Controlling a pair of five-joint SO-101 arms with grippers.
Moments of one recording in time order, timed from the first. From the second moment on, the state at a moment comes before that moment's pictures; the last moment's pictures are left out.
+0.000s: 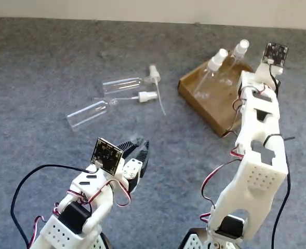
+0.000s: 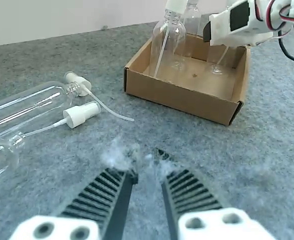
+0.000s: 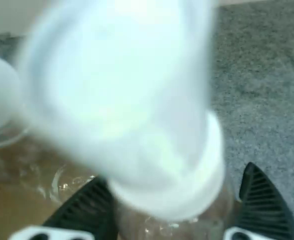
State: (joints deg) left arm 29.6 -104.0 95.9 34.6 12.5; right arm 13.4 30.7 -2.3 10.8 3.0
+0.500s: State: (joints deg) left arm 29.6 -104.0 95.9 34.6 12.5; right arm 13.3 30.7 -18.4 26.9 3.0
